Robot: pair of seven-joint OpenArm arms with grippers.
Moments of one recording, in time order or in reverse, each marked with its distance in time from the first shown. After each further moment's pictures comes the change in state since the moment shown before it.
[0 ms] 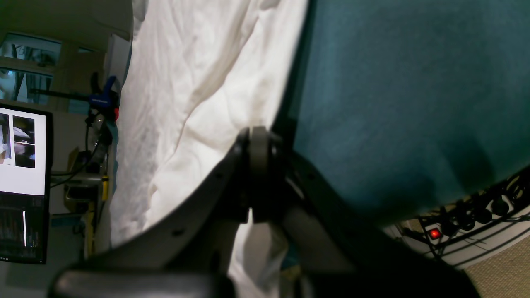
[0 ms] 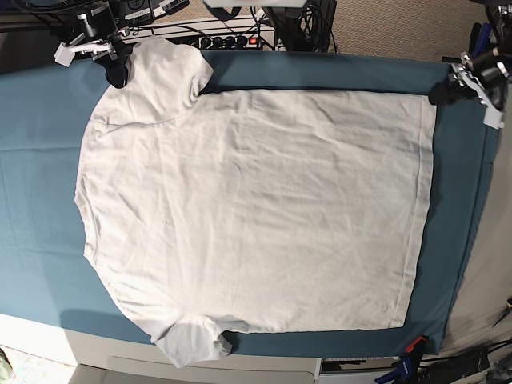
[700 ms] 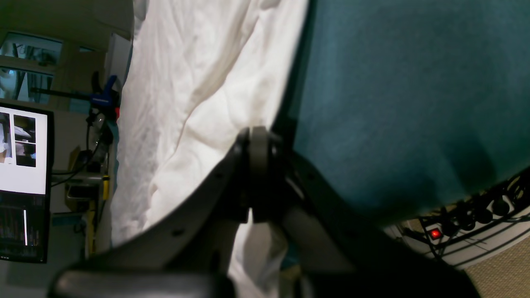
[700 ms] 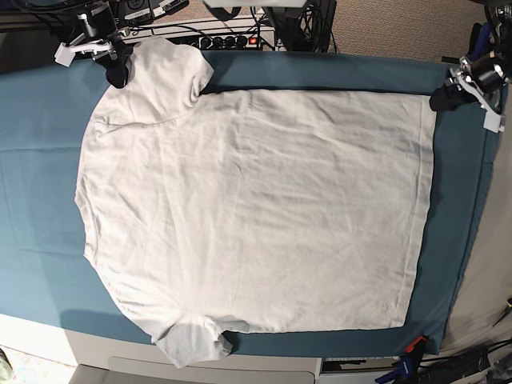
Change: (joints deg) left arm -0.8 0.2 0.6 0.6 4.9 5.8 -5.4; right arm 0.0 0.0 0.0 0.0 0.0 0.0 -0.1
